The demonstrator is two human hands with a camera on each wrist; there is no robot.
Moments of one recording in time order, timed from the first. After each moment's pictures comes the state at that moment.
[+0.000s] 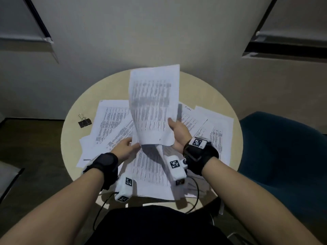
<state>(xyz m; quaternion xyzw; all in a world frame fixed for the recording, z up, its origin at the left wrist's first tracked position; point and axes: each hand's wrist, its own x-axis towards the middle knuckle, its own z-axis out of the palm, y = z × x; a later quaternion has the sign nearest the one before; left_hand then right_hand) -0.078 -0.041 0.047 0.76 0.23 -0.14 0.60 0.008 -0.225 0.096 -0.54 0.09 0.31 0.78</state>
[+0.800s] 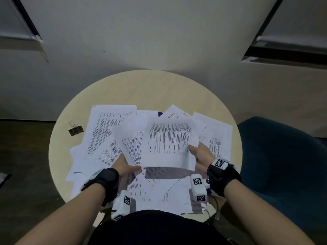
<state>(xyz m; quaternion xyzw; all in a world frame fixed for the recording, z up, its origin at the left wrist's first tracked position) -0.059 -0.039 0.004 0.78 0.27 -0.20 0.53 0.045 -0.317 0.023 -0.67 0.14 0.28 0.68</state>
